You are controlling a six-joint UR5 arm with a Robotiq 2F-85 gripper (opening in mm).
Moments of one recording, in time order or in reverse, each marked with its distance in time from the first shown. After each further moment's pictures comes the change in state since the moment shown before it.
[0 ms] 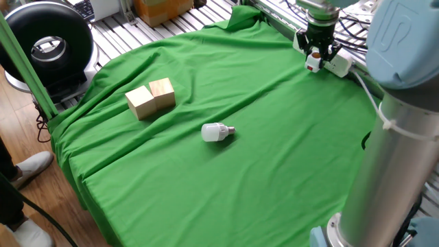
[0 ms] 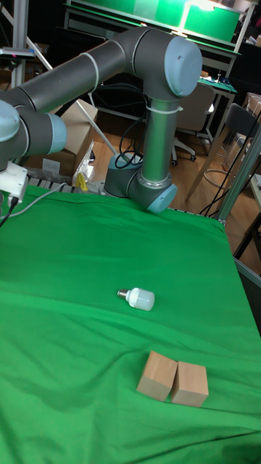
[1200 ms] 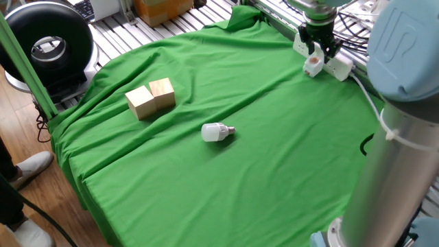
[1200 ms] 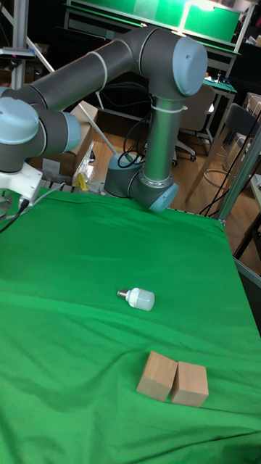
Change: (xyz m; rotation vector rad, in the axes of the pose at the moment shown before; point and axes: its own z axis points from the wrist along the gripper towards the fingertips) arm -0.013 0.004 -0.017 -0.048 0.030 0.119
